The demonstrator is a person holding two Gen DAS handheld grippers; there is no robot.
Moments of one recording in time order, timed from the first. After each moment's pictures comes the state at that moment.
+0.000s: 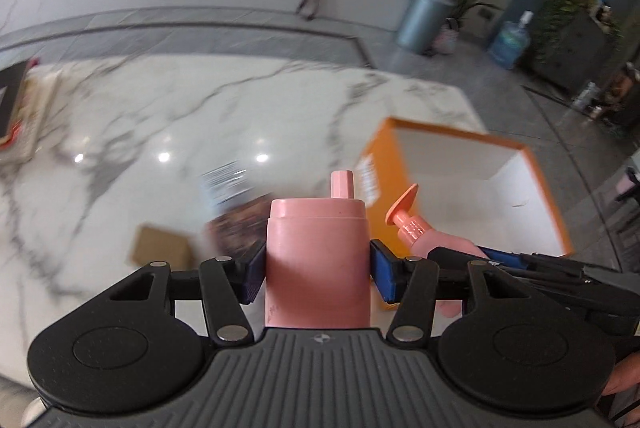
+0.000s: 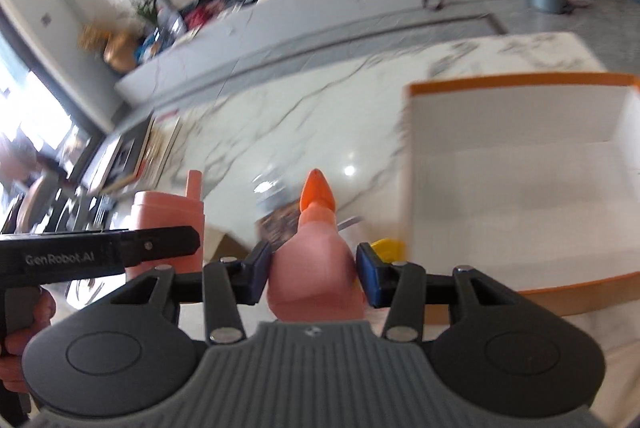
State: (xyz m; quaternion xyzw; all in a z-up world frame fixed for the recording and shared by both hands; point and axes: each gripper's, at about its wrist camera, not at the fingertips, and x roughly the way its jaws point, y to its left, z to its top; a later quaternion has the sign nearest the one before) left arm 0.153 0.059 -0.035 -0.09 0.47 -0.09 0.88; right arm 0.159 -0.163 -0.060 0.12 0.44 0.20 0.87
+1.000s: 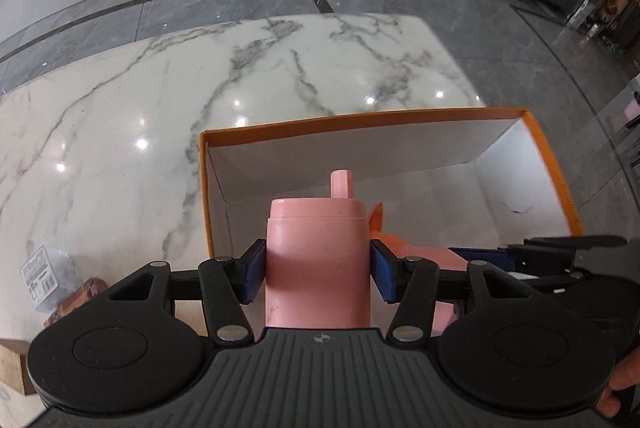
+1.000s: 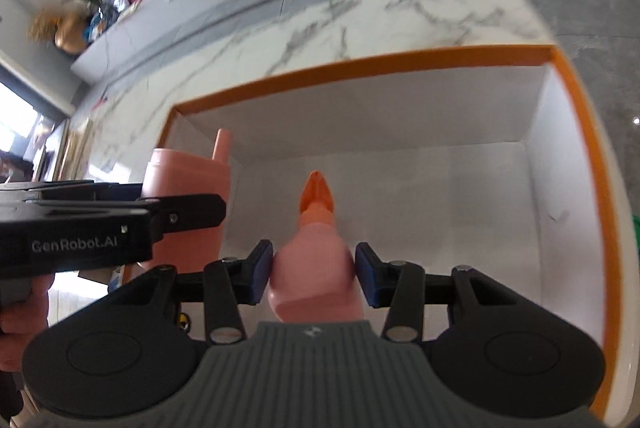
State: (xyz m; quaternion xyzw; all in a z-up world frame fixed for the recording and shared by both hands) left arm 0.300 -0.105 -0.123 -0.01 0.55 -0.12 0.83; right arm 0.301 -0.303 -0.137 0.11 0.54 0.19 0.81
